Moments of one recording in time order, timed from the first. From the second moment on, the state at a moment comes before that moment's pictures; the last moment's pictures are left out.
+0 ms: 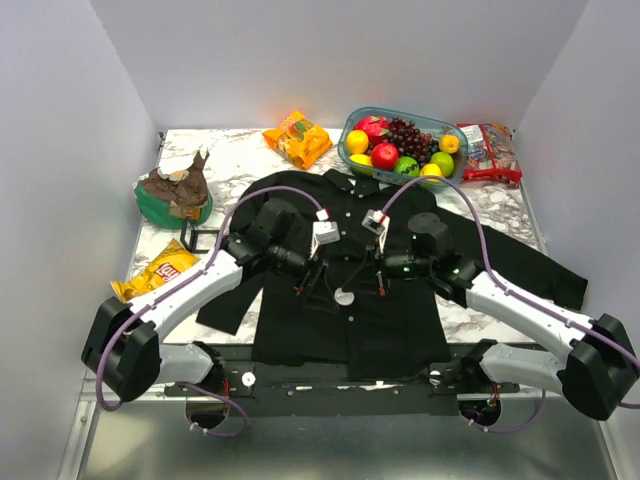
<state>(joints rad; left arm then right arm) -0.65 1.29 0.89 -0.38 1.08 0.01 0.69 1.14 0.69 0.03 -0.79 0.32</state>
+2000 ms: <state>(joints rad) -0.63 0.99 0.65 0.37 0.74 -0.56 0.71 0.97 0.64 0.41 -0.55 0.52</state>
